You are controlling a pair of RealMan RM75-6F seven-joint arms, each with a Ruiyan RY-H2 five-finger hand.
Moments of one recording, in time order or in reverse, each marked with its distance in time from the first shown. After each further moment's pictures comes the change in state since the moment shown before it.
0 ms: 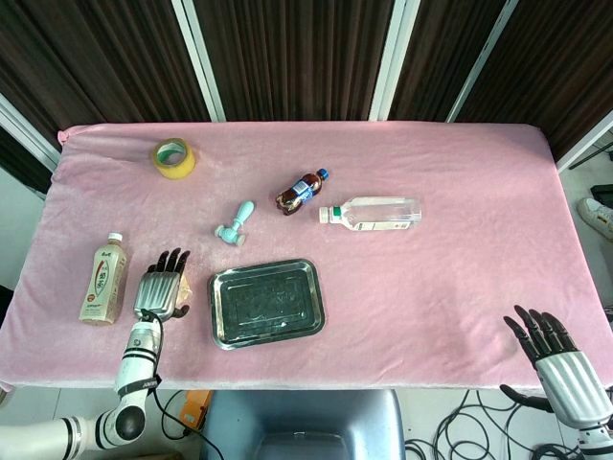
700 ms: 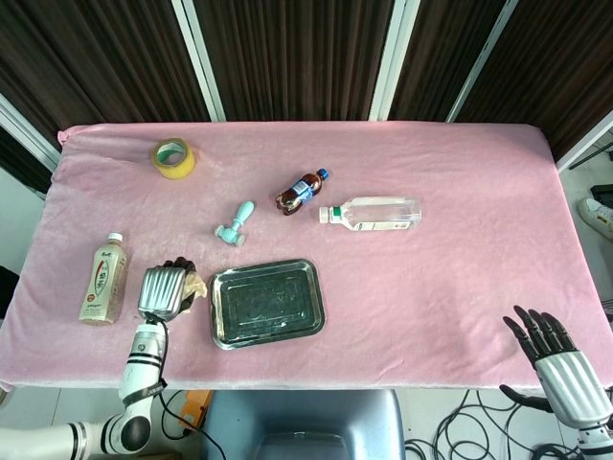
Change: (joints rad) left arm 0.020 -0.024 0.022 -0.068 0.223 0.178 -0.034; right arm 0.002 -0.001 -0.003 -0.001 -0.003 -0.005 -0.006
